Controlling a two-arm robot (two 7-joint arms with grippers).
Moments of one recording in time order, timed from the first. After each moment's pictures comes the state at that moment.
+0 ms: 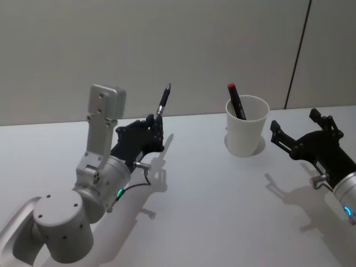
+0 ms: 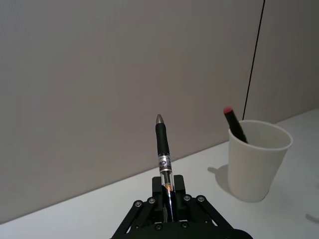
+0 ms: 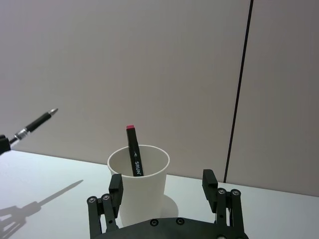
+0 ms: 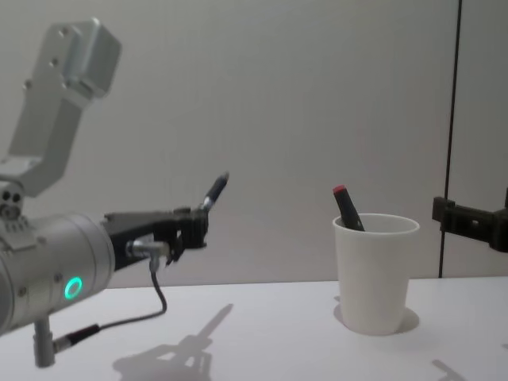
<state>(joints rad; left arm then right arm) -0.18 0.32 0.37 -1.67 -0.40 0.20 0.01 -0.01 0.34 -0.23 -1.77 0.29 0.03 0.07</state>
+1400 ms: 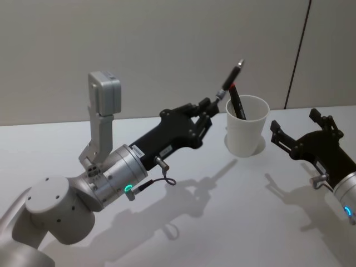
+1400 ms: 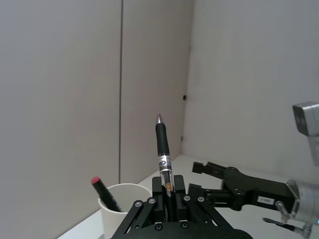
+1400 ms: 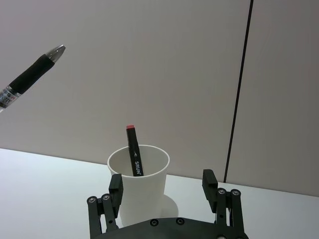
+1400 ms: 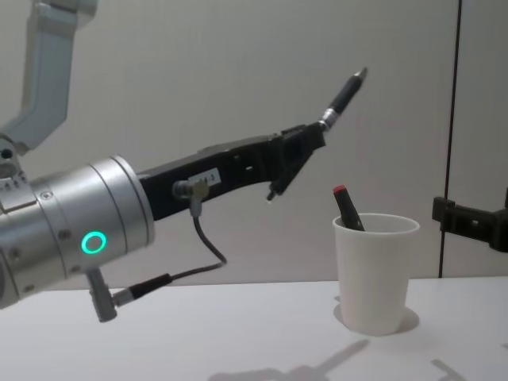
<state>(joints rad) -0.25 0.32 0.36 -1.59 -0.59 0.02 -0.57 -0.01 0.34 -0.23 -1.77 0.29 0.03 0.07</state>
